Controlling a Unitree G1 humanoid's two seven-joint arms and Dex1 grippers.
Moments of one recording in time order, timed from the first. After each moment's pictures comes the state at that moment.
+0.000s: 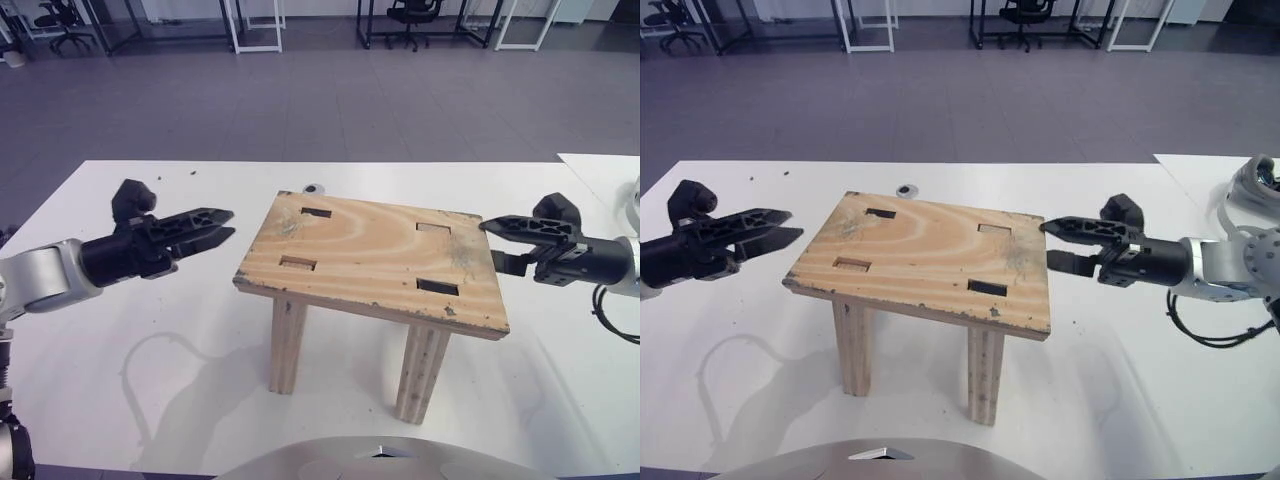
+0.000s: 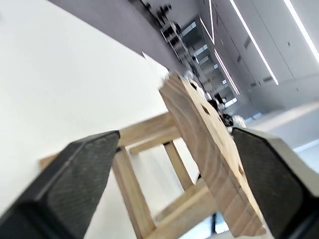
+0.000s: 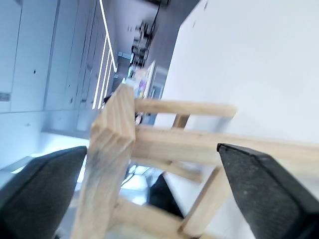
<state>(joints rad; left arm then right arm) -0.17 1.03 0.37 0.04 -1.96 1.21 -0.33 -0.37 -1.27 0.17 0.32 1.96 1.19 0.68</state>
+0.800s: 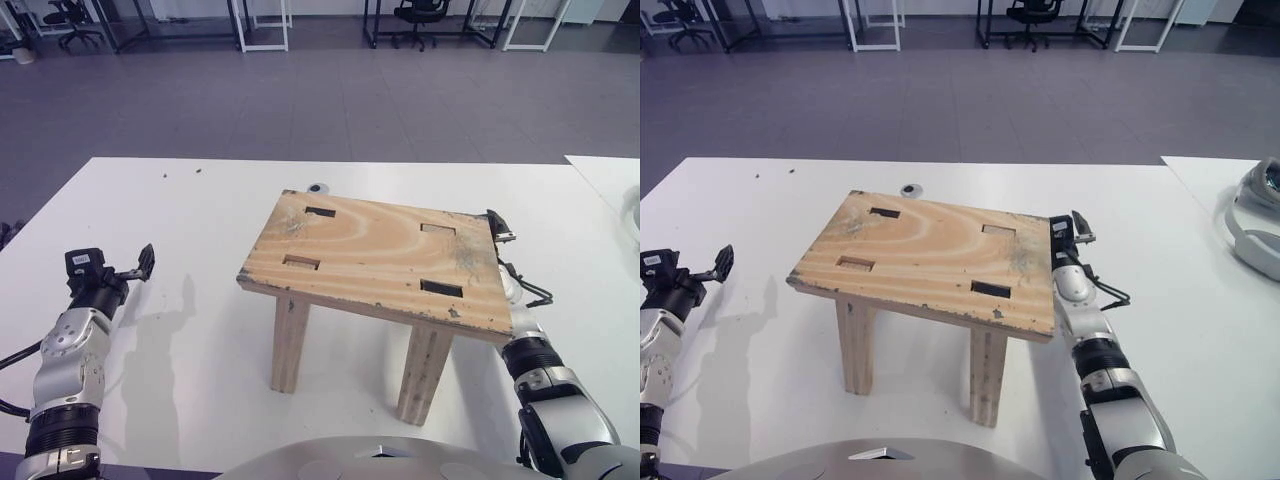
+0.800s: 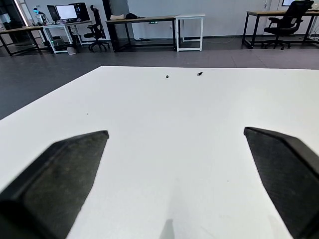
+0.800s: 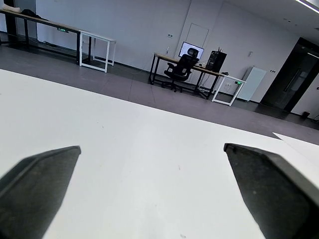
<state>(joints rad) 0.02 0.60 0.33 0.26 -0.49 0.04 -0.22 -0.37 -0.39 0.09 0.66 0.16 -0.25 -0.05</state>
